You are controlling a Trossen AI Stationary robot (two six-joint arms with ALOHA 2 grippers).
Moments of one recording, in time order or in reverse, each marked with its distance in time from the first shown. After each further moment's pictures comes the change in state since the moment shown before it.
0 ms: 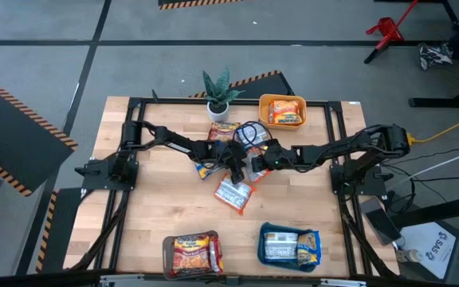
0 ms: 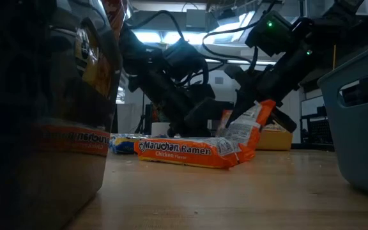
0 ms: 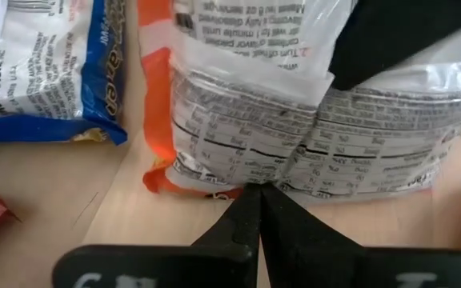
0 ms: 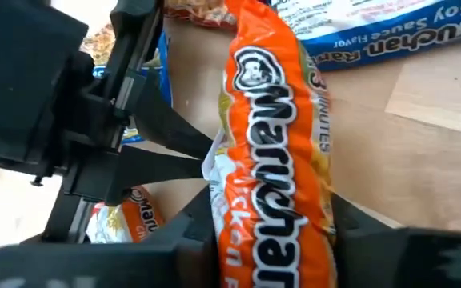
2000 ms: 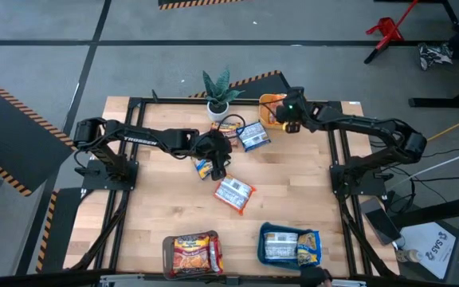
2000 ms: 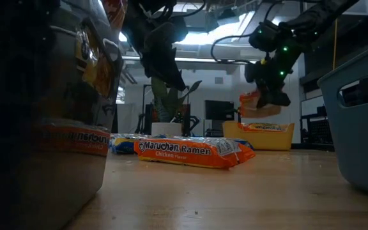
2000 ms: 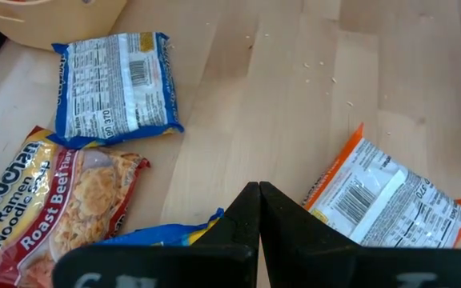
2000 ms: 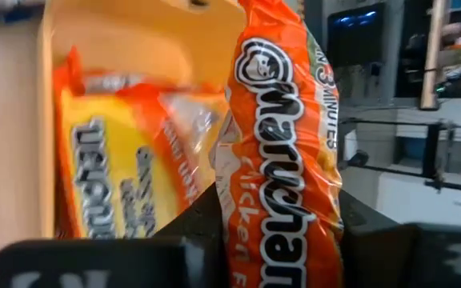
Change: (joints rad) left arm -0.055 -0.476 0.000 -0.441 -0.077 0.128; right arm -0.546 -0.183 0.185 -0.359 0.303 -2.045
